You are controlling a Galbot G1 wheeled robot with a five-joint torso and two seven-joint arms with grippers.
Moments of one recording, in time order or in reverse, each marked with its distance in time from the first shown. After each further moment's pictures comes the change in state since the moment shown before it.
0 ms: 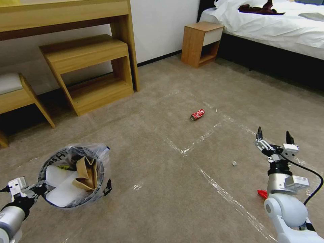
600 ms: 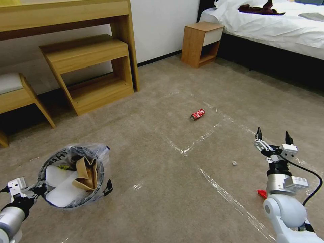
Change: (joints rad) left arm -0.002 0.002 0.001 0.001 0.000 -0.006 0.003; right arm -0.002 0.006 0.000 0.004 0.000 -0.002 -0.002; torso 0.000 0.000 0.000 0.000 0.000
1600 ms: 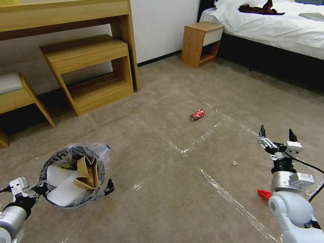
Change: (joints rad) left arm -0.018 -0.007 0.008 0.016 0.009 -0.010 0.003; right arm 0.010 -0.074 0.049 -0.023 0.047 -0.013 -0.008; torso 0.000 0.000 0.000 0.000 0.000
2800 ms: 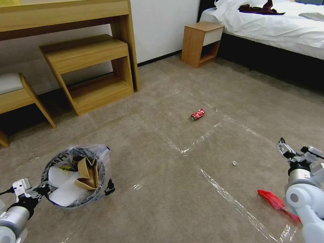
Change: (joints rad) left arm -0.021 -0.006 0.024 0.045 0.021 -0.011 0.008; right arm 0.017 -0.075 0.060 -0.016 0.634 -0.451 0.439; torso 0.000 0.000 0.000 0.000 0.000
